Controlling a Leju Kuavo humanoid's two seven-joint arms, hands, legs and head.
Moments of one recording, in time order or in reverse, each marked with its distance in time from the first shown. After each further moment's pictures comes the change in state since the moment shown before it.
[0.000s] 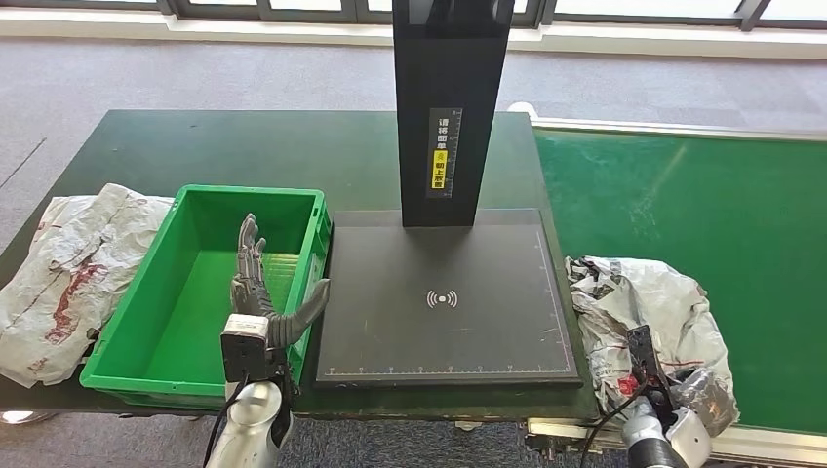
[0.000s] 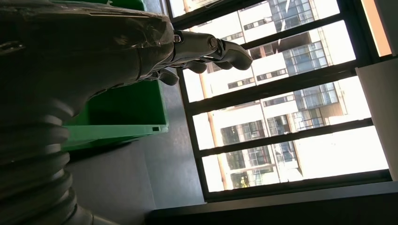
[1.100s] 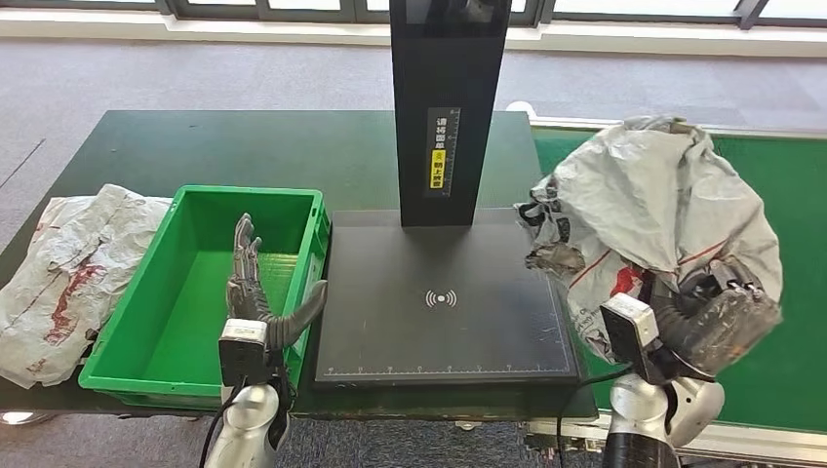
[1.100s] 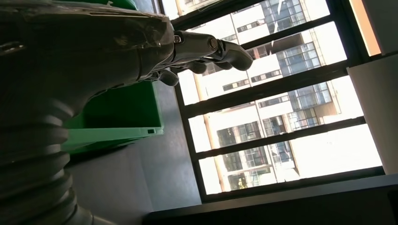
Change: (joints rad) left arm 0.018 0.000 0.004 -0.037 -0.035 0.012 0.000; right arm 0.251 0.292 0.536 -1.025 -0.601 -0.107 -0.716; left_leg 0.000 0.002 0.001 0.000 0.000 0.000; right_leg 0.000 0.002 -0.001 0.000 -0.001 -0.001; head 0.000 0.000
